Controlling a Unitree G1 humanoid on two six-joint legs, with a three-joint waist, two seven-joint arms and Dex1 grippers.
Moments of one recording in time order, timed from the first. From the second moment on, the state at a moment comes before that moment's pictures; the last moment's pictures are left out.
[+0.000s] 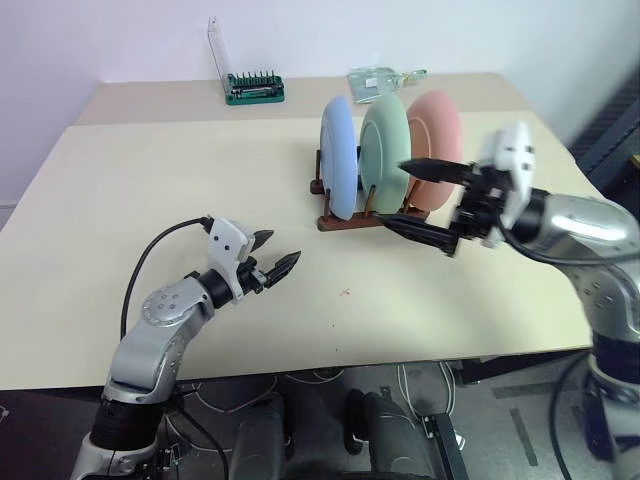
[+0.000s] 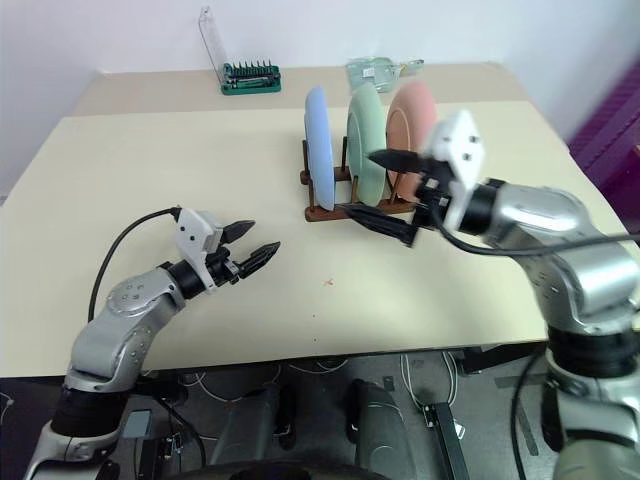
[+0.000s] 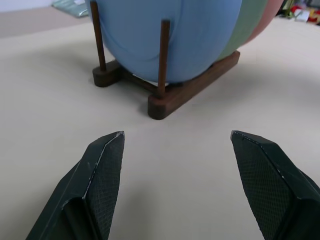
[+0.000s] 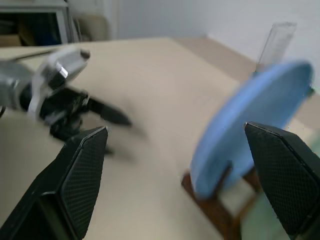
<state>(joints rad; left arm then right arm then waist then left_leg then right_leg) -0.20 0.40 -0.01 -0.32 -0.34 0.45 -0.53 -0.43 -0.81 -0.22 -0.39 0.69 0.68 0.83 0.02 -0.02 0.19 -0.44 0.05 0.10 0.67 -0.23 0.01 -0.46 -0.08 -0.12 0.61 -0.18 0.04</state>
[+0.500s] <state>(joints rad) -0.21 0.37 0.06 -0.17 -0.28 0.36 -0.45 -0.25 -0.77 -0.24 -0.08 0.45 0.43 0.83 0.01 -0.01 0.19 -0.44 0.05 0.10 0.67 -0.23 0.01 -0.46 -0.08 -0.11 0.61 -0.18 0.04</state>
